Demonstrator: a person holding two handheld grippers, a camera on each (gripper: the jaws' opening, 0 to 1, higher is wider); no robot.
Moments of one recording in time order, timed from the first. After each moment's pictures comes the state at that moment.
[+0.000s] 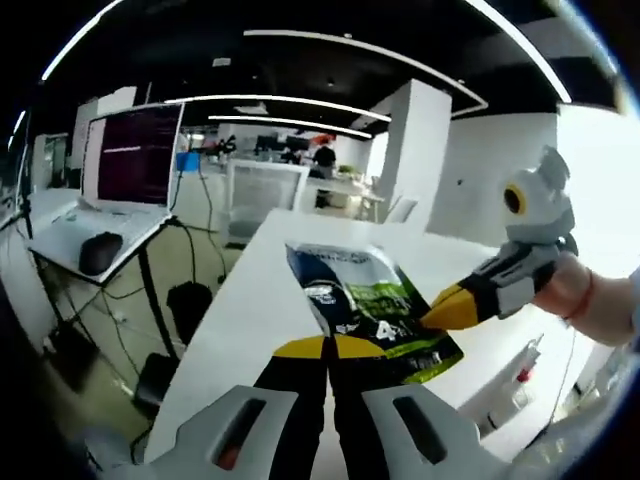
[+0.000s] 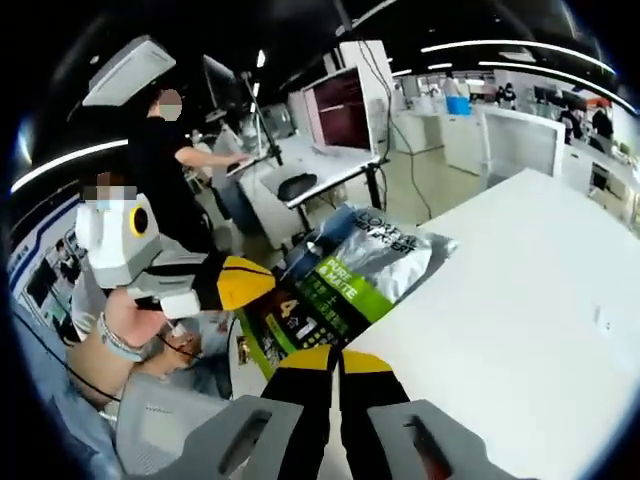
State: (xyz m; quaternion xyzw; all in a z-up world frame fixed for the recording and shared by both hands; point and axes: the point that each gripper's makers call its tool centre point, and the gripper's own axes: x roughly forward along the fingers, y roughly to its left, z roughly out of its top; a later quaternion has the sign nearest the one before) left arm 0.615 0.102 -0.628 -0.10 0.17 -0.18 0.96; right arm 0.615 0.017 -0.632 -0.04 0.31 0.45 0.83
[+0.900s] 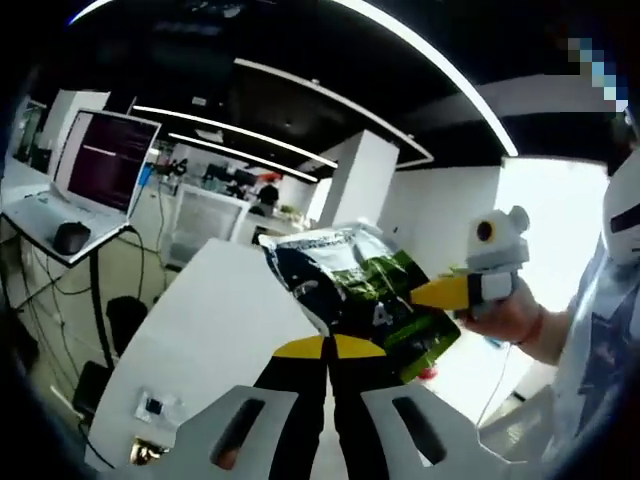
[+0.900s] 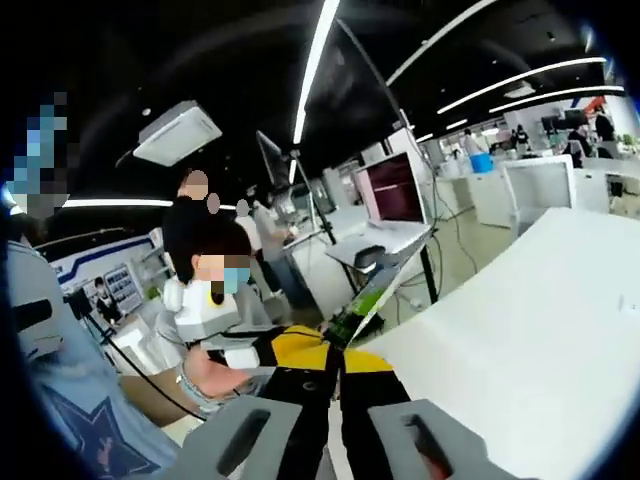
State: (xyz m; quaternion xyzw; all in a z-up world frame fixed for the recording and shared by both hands) left arm 0.536 0.080 -0.602 -0.15 0.09 -0.31 0.93; right arm 0.528 0.021 -0.570 0.10 0.21 0.52 0.82
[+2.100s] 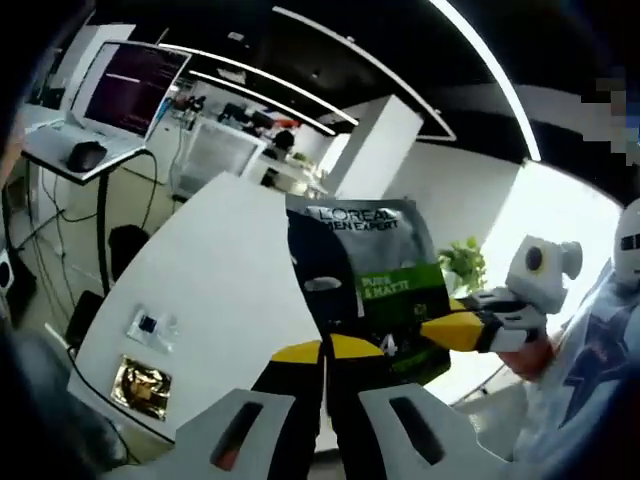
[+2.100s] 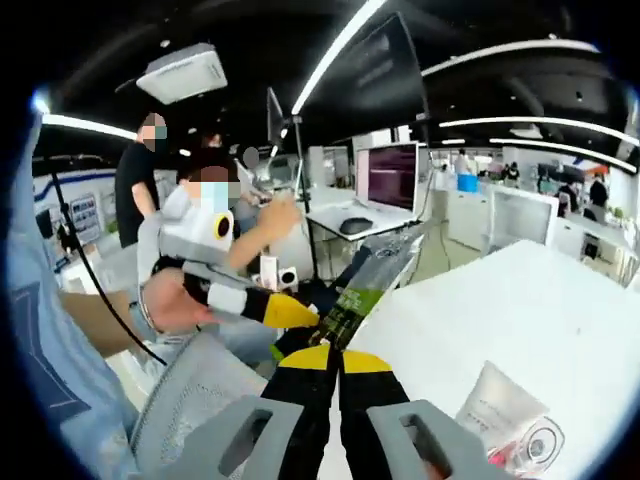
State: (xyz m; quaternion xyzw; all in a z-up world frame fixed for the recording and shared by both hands) left arm 0.508 0.085 -0.655 -0.18 0.25 -0.27 0.91; right arm 0.481 0.031 -0.632 -0.12 0.16 0.45 0.87
